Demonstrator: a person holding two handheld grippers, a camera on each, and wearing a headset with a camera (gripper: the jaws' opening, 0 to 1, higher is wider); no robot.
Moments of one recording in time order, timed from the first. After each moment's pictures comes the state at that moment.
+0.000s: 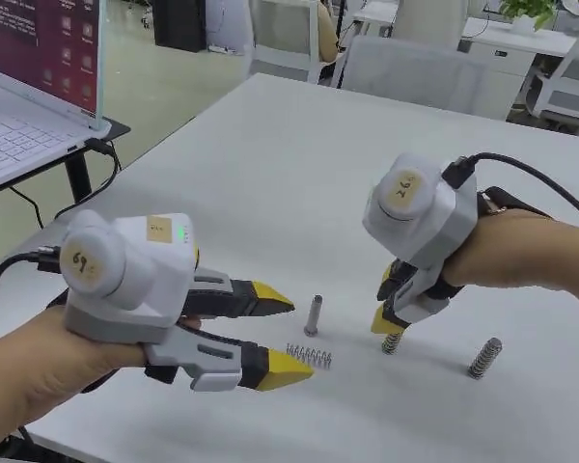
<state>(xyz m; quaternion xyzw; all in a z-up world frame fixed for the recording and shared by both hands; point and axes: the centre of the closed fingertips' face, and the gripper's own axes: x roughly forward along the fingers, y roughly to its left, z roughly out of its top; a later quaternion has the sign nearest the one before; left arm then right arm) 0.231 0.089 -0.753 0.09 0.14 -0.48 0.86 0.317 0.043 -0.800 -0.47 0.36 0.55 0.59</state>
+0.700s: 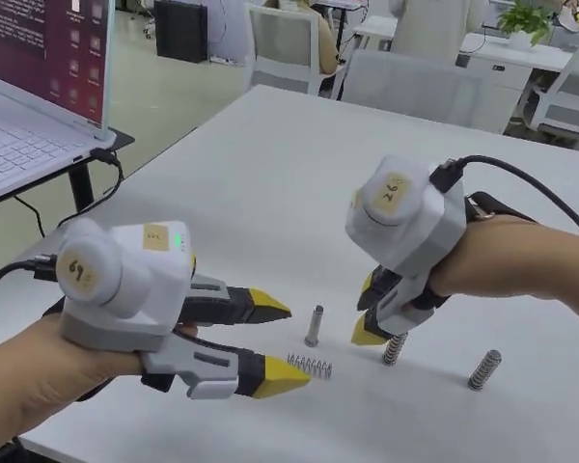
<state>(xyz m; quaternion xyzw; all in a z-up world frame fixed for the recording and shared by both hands) 0.229 0.094 -0.749 0.09 0.13 -0.47 0.87 0.295 0.062 -0.790 -0.47 0.34 0.57 0.58</state>
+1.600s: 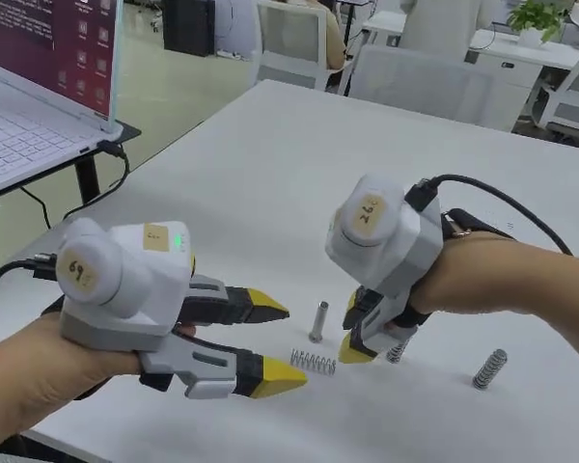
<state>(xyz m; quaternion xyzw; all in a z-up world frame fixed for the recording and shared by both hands) 0.227 0.099 -0.757 0.09 0.14 -0.47 0.87 0.277 0.075 -0.820 -0.47 0.36 0.59 0.55</state>
